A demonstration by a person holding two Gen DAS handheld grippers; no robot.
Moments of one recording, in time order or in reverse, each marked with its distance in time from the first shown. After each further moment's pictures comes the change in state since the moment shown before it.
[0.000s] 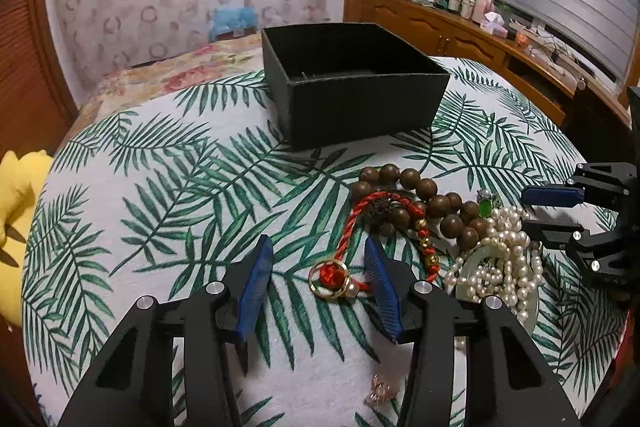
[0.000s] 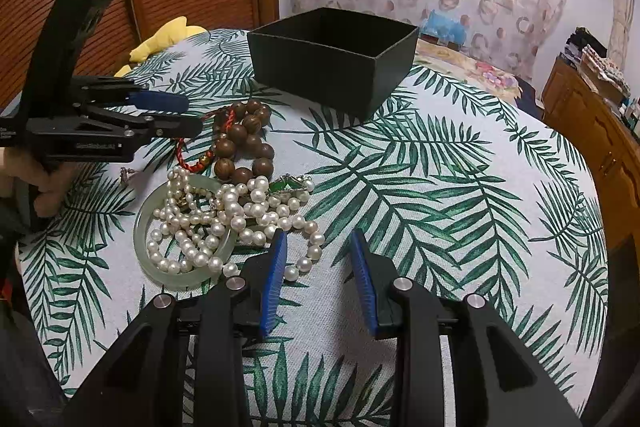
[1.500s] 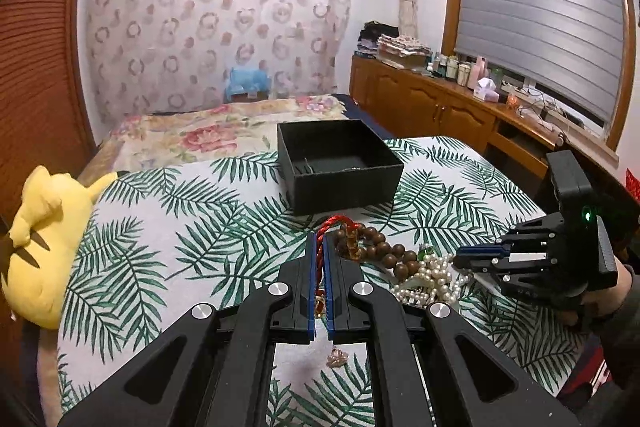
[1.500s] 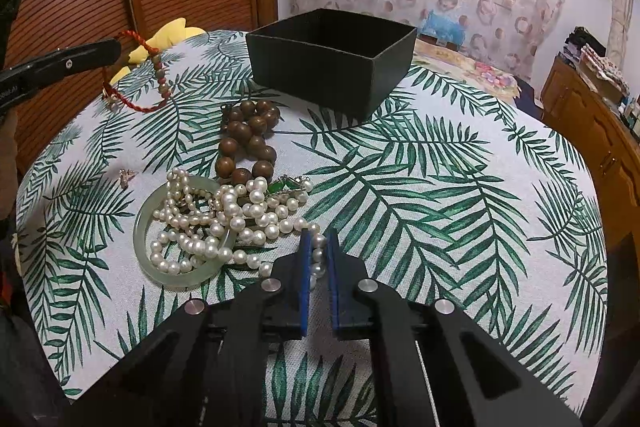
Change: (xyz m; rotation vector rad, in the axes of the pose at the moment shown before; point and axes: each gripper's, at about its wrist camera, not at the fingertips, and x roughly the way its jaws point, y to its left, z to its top) left arm -0.093 -0.010 -0.008 -0.055 -0.247 0.017; right arm -0.003 -0.004 0.001 0.020 -0.011 -0.012
